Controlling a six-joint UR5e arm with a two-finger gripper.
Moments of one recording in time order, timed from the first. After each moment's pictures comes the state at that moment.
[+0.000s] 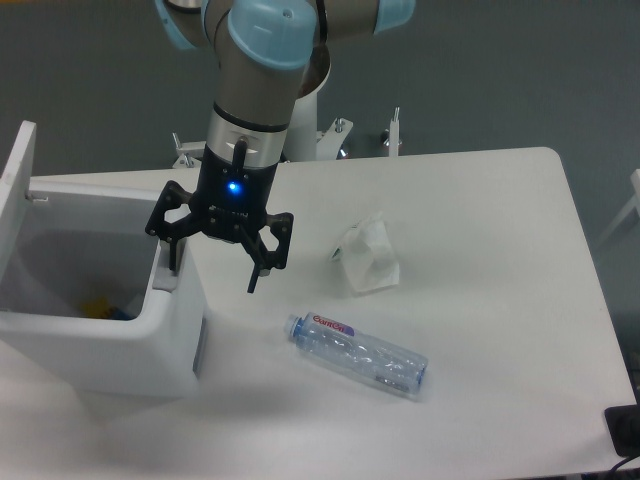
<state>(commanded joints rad) 2.29 -1.70 -1.63 -0.99 1.15 0.35</state>
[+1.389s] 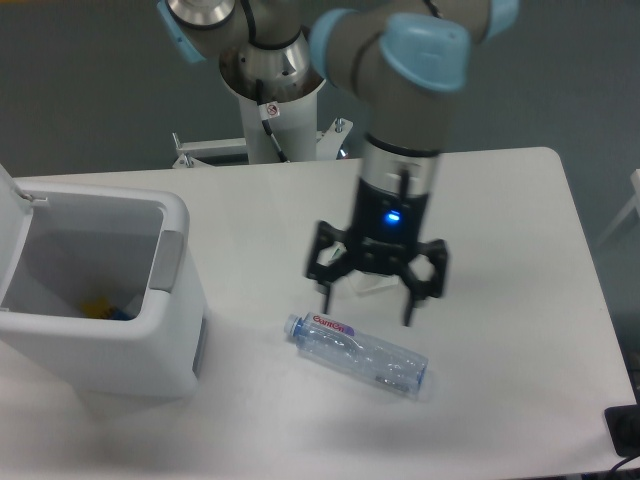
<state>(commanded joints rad) 2.59 -1.88 -1.45 -0.95 1.19 0.62</state>
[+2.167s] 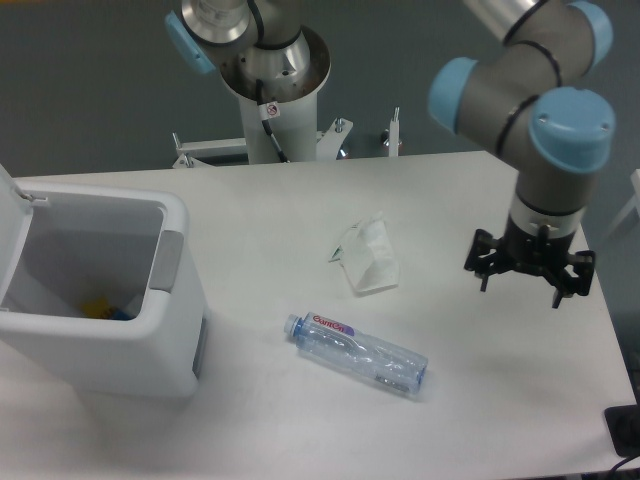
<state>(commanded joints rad) 2.70 -2.08 -1.28 -1.24 1.54 1.15</state>
